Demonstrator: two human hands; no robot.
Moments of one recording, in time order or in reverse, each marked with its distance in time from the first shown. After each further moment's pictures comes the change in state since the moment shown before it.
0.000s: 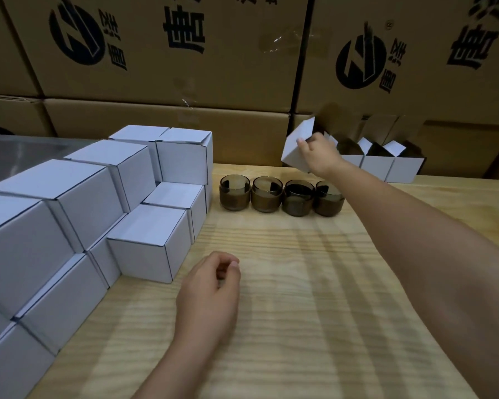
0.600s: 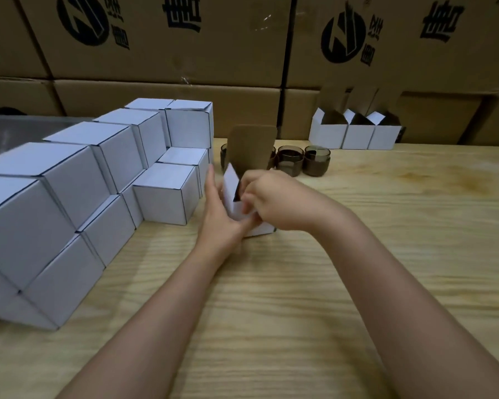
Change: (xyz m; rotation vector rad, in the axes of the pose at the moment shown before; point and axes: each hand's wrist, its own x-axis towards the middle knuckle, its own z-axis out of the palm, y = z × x) left_hand -0.005 0.012 -0.010 -0.226 -0.217 0.095; right_hand -0.231 -0.091 -0.015 -0.132 -0.373 -0.446
